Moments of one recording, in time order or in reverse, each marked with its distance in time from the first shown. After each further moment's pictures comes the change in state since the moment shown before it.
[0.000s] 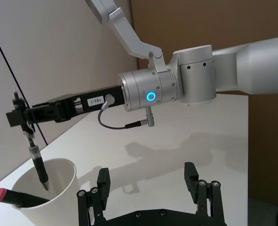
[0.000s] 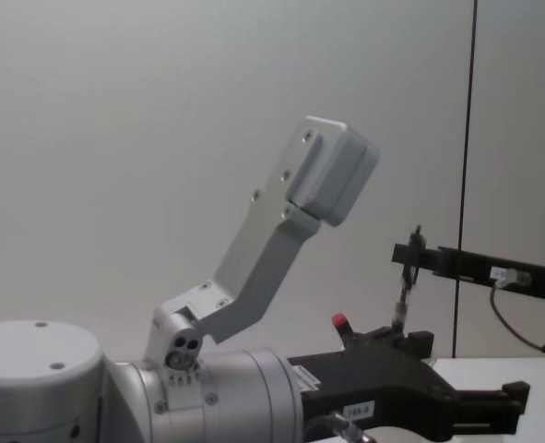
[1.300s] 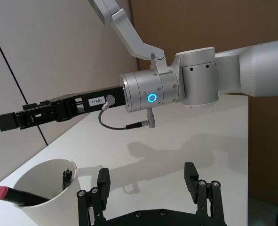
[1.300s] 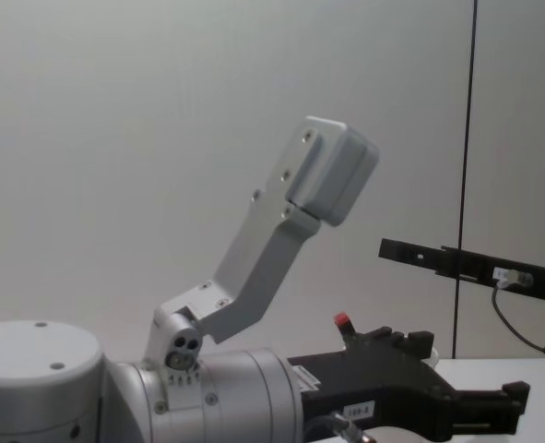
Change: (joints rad) left arm 0.000 0.000 0.000 0.000 0.000 0.000 0.000; right arm -0.019 0.003 -0.004 -0.024 0.019 -0.011 -0.035
